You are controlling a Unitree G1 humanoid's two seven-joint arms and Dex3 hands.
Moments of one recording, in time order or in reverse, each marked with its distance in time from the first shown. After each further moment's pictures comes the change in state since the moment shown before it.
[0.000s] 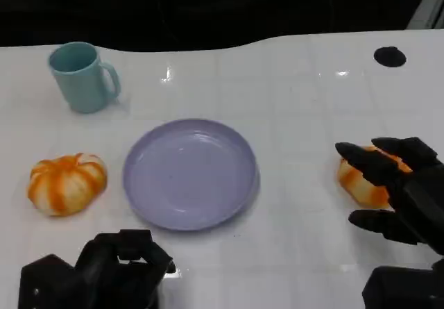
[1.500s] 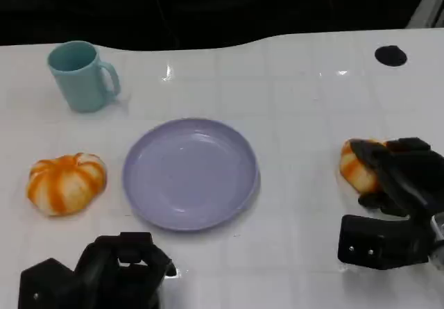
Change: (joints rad) left arm 0.020 -0.004 -0.003 -0.022 0.000 0.000 0.000; right arm -0.451 0.041 0.331 0.789 0.041 0.170 -0.263
